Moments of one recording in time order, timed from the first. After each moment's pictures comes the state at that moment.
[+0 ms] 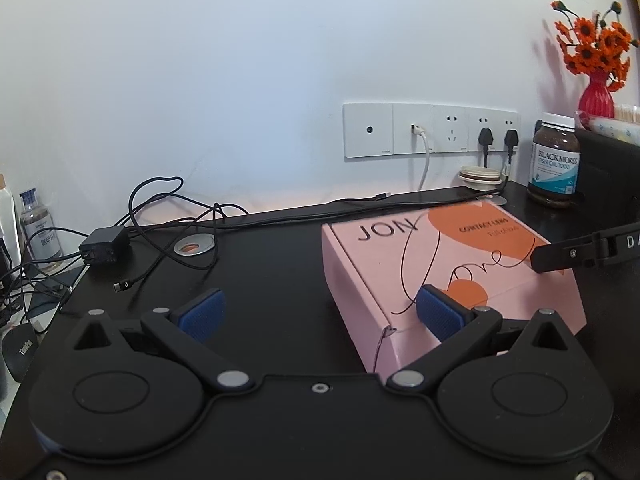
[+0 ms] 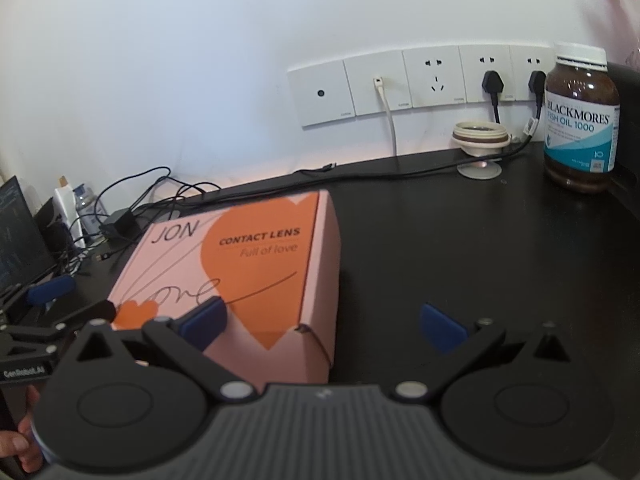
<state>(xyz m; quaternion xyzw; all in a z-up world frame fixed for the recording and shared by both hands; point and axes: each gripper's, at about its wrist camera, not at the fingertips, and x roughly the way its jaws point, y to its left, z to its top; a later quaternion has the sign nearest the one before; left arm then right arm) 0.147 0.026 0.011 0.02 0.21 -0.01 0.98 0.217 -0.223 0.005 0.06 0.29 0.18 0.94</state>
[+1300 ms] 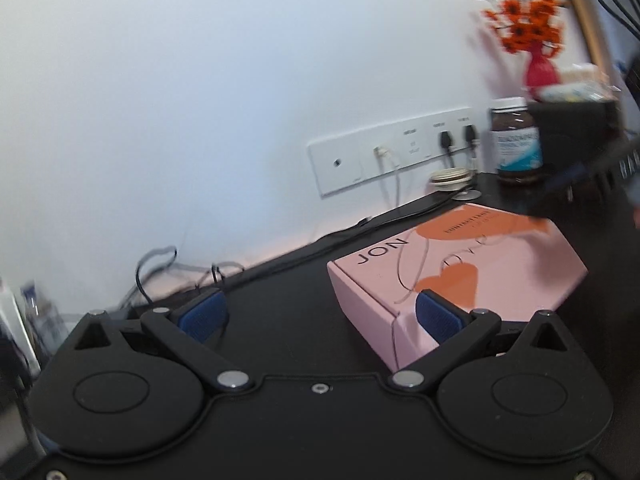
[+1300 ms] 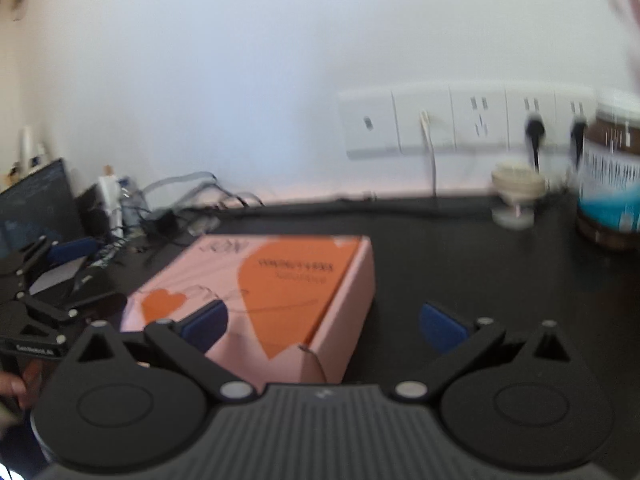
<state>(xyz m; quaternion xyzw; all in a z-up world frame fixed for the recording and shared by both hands) 0.107 0.029 0.012 0.16 0.13 -0.08 0.98 0.206 -0.241 0.019 0.02 0.22 0.26 0.94</state>
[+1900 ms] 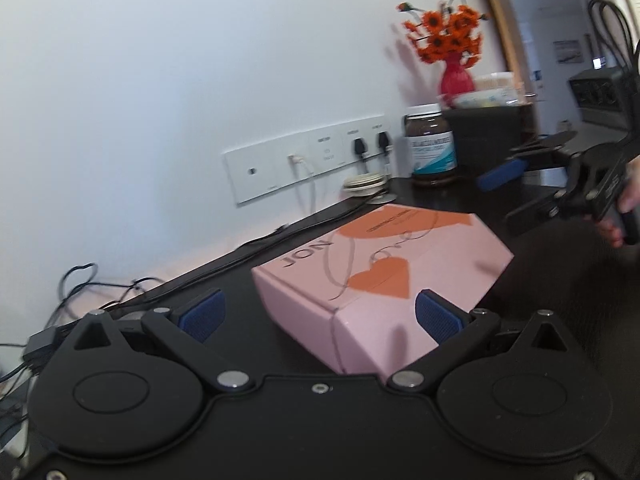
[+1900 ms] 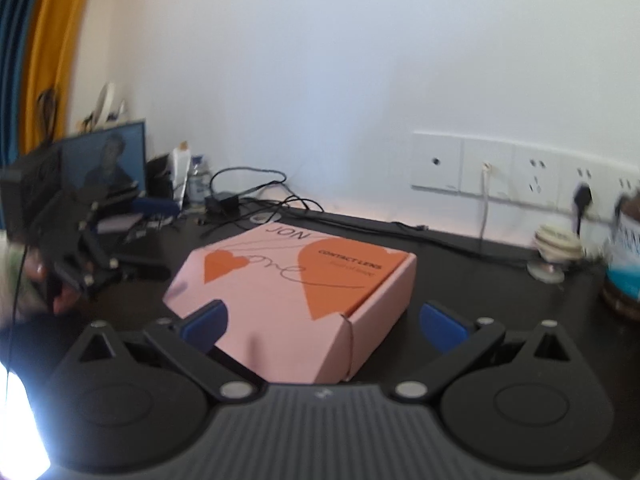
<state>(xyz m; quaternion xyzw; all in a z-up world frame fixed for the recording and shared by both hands) 0.120 0.035 0.007 0.14 0.13 -0.24 0.95 0.180 -0.252 0.010 -0.08 0.16 0.35 0.92</state>
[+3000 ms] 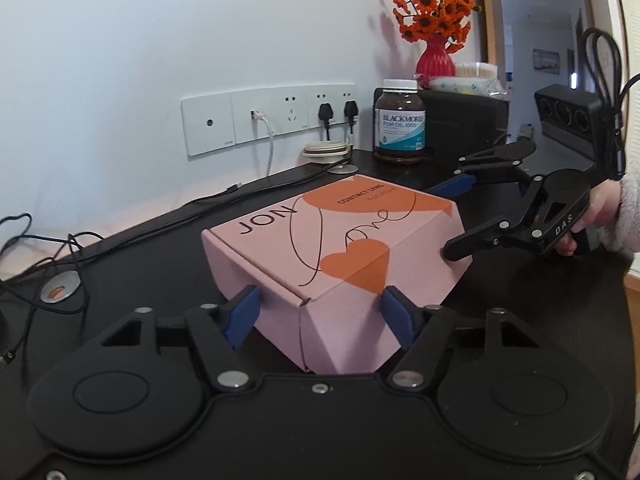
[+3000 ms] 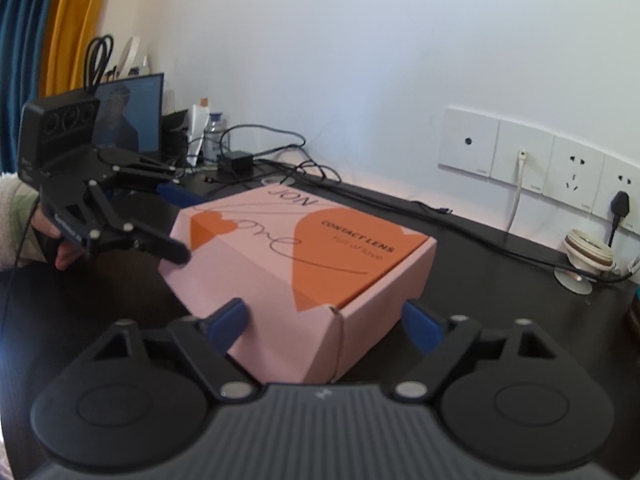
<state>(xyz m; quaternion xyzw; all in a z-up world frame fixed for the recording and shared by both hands) 0.164 0.037 -0.004 0.10 0.21 -0.28 0.93 0.216 -0.238 -0.006 -0.13 0.19 0.39 0.89</state>
